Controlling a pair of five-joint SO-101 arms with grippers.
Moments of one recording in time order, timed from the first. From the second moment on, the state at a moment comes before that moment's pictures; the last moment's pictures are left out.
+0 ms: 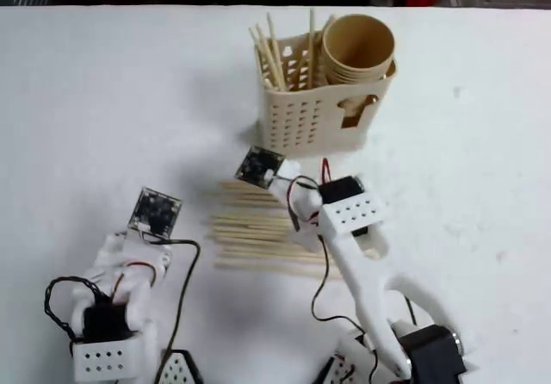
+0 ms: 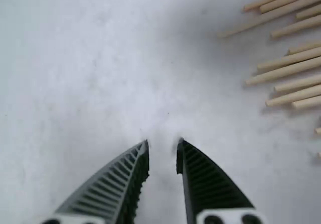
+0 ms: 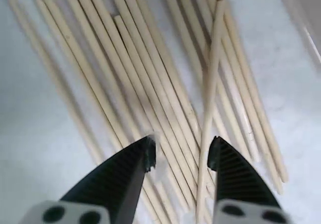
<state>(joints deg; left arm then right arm) -11.8 -103.9 97.1 67.1 -25.4 -24.0 -19.0 45.0 59.4 45.0</state>
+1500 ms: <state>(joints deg) -11.8 -103.9 97.1 67.6 -25.4 -22.5 -34.0 31.1 68.8 30.2</state>
